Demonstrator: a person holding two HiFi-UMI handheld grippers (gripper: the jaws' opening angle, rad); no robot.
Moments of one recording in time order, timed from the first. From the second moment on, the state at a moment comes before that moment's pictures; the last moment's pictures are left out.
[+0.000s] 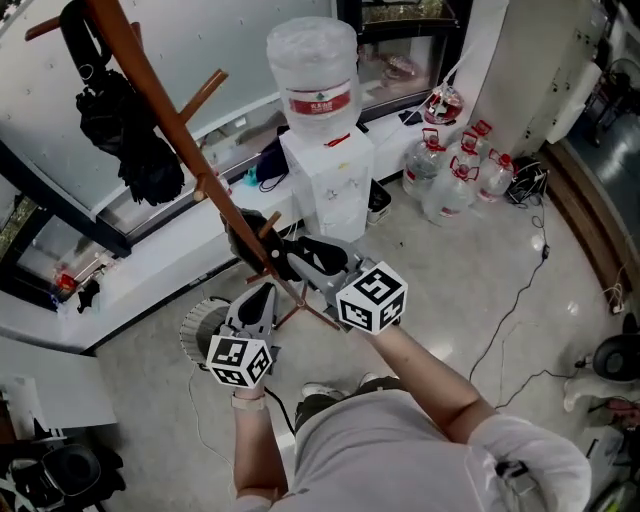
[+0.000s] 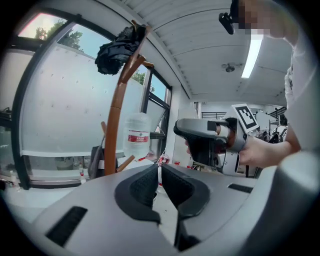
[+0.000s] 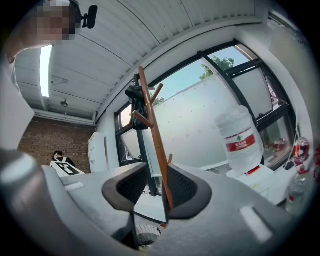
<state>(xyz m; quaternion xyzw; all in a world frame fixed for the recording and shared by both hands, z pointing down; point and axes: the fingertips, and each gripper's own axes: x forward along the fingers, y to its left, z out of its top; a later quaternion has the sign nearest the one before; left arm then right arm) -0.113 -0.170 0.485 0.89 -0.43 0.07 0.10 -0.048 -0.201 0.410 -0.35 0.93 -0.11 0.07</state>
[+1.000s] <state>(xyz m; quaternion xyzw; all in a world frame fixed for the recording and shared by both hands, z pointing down) 0.041 -0.130 0.479 0.94 -0.32 0.06 0.08 0.125 -0.115 0.443 -0.43 0.90 -0.09 0.07</state>
